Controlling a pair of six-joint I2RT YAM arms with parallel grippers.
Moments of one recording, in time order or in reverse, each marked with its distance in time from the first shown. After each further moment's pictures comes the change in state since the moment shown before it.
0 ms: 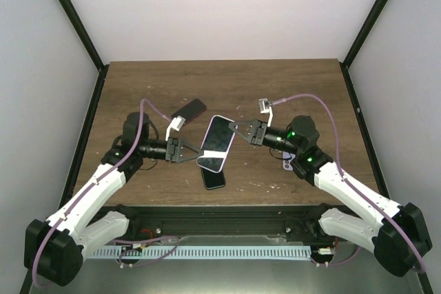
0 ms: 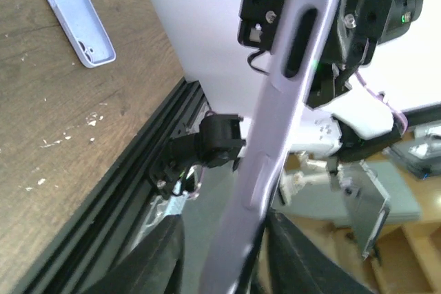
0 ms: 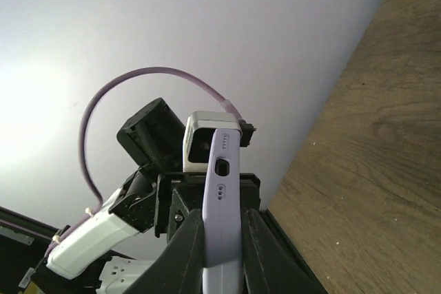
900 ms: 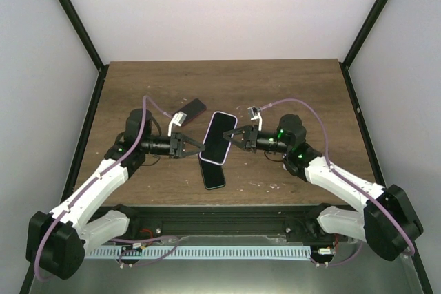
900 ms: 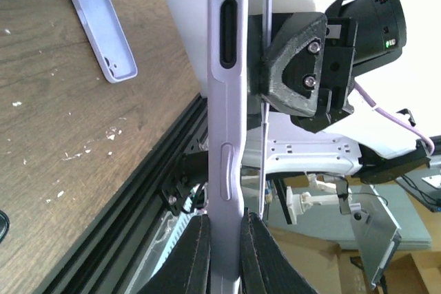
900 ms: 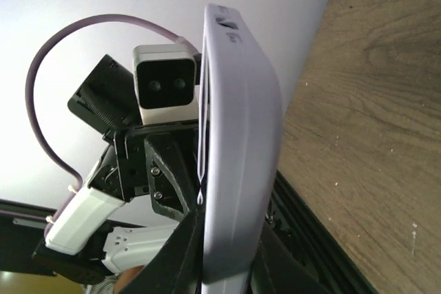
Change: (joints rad) left arm -0.002 0.056 0.025 0.033 -0.060 -0.043; right arm 0.005 0.135 -0.034 0.024 -0.124 0.072
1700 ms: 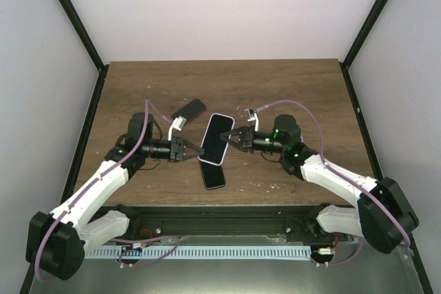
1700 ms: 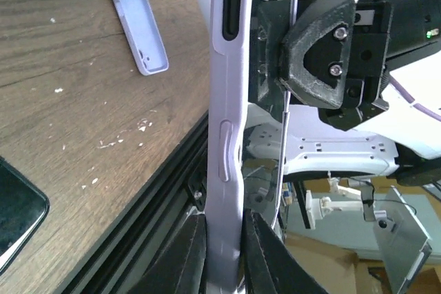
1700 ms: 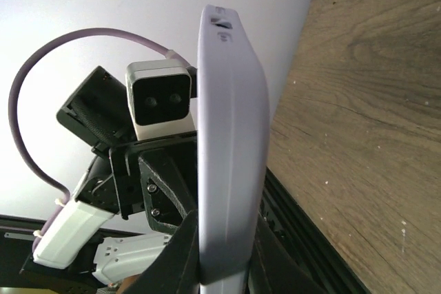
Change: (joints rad) left arm 0.002 -0.006 -0.029 -0.066 -0.057 0.068; right arm 0.015 0.059 0.000 0.023 0.030 0.020
